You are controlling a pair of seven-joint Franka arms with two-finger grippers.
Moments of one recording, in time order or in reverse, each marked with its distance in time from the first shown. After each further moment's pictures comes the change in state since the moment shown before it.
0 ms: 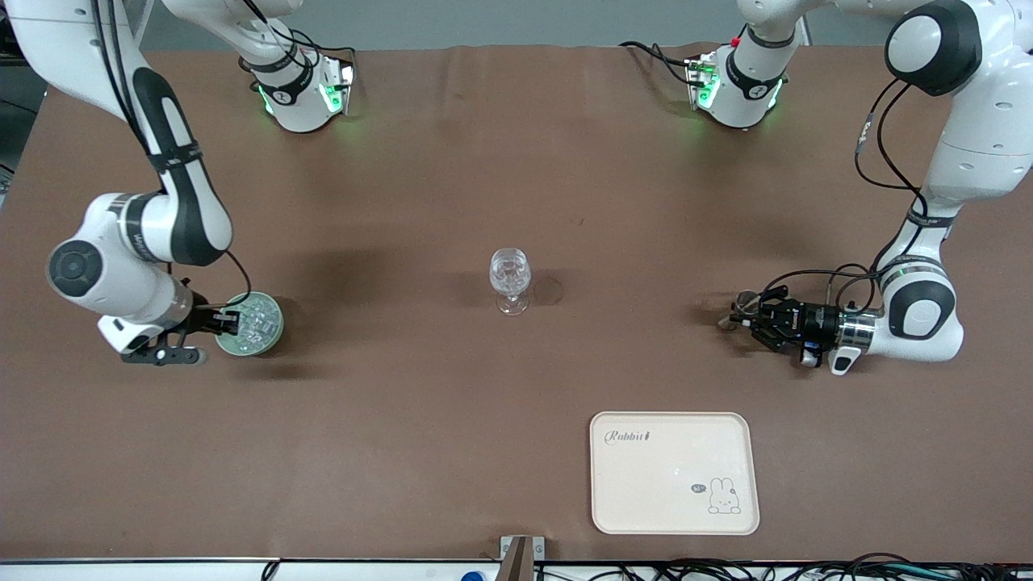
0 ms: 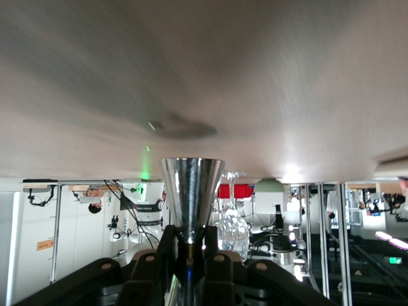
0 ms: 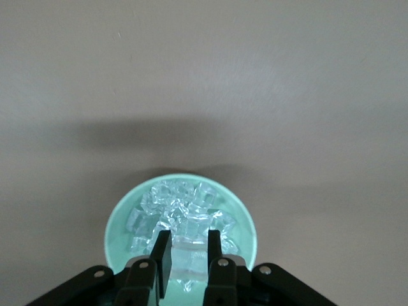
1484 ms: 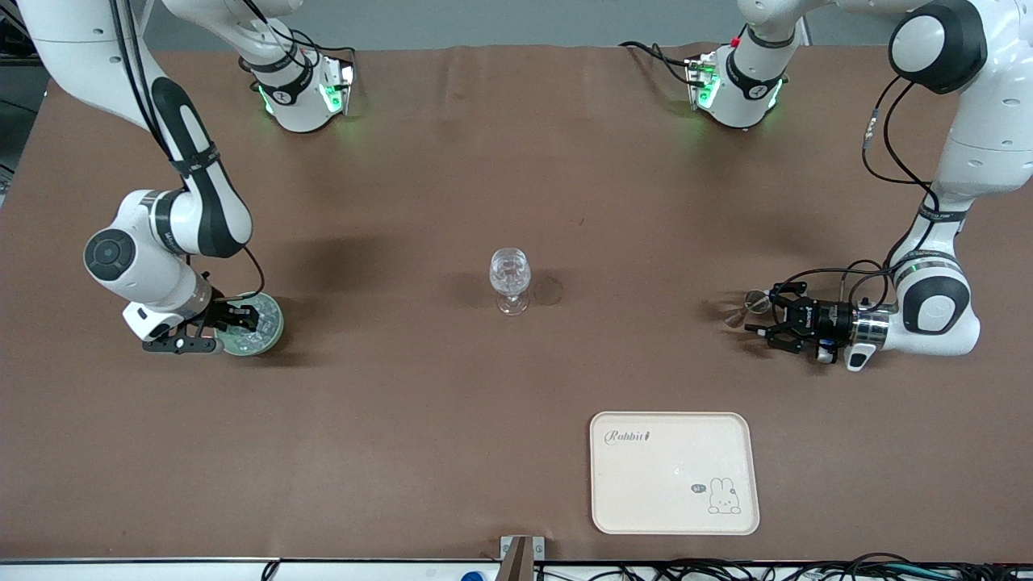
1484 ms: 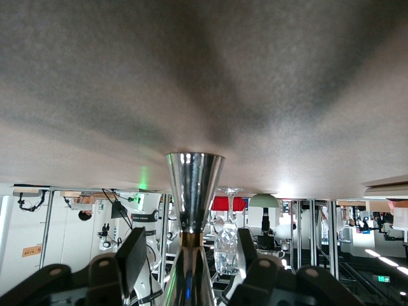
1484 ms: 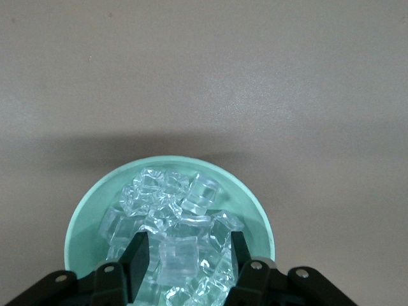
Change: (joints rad) left arm 0.006 -0.007 0.077 -0.015 0.015 0.000 0.002; right arm 0.002 0.016 0.004 -0.227 0.000 0.295 -0.001
